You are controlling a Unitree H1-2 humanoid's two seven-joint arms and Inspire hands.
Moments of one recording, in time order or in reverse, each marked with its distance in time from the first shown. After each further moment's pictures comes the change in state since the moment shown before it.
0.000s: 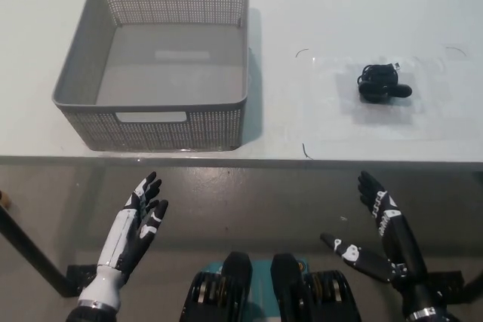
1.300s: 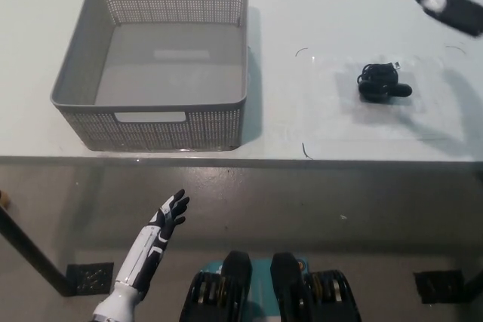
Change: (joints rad) left_arm 0.037 0.007 -0.070 0.003 -0.028 -0.059 -0.076; right_arm -0.742 -0.284 -0.082 -0.021 -0.234 0.298 0.022
